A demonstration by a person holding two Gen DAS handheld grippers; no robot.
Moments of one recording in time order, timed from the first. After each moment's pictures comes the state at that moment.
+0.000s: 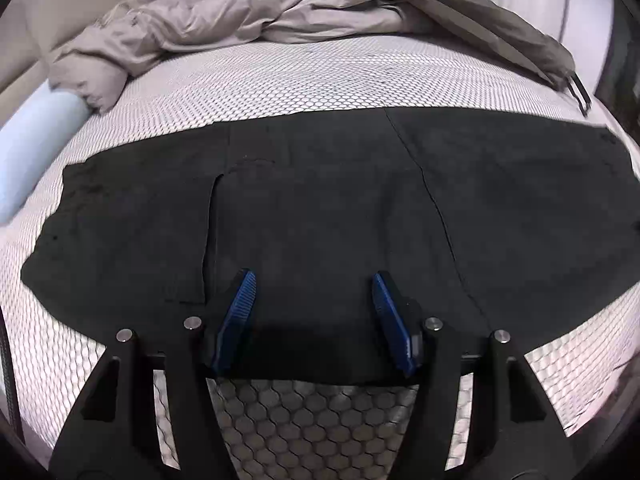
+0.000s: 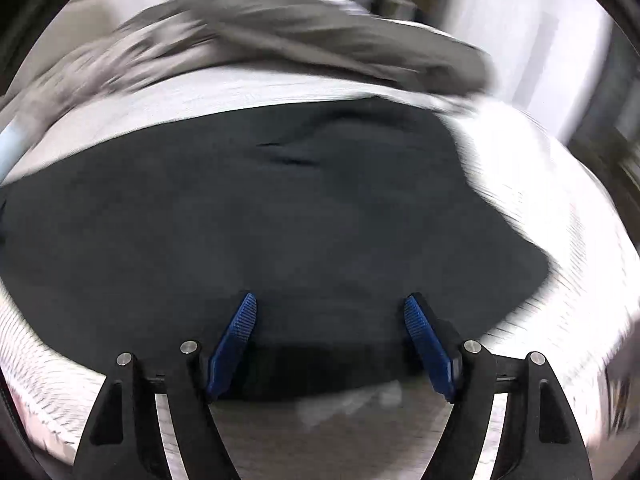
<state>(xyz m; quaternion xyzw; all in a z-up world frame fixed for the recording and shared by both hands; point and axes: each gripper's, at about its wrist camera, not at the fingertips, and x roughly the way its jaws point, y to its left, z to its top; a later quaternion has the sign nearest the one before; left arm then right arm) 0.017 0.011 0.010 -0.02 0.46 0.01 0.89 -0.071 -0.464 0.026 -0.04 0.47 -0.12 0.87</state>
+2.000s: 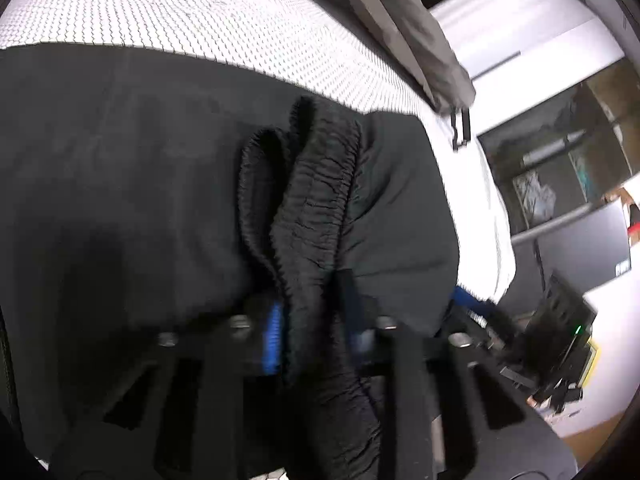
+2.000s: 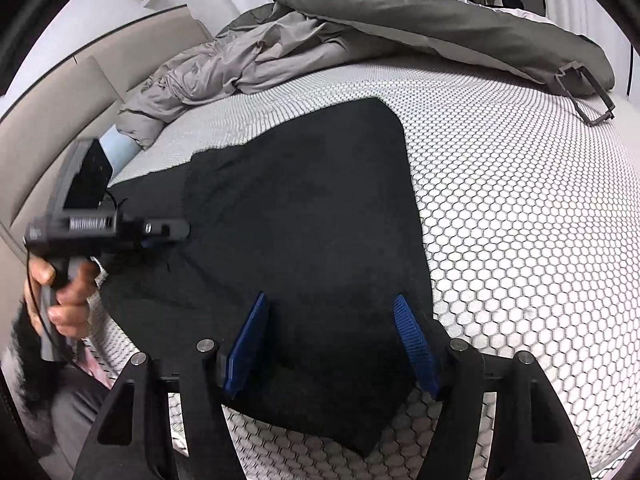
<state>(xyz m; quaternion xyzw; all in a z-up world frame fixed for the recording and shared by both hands) 0.077 -0.092 -0.006 -0.27 0.51 -0.22 0.78 -0.030 -0.314 0.014 0.03 0.49 0.15 0.86</state>
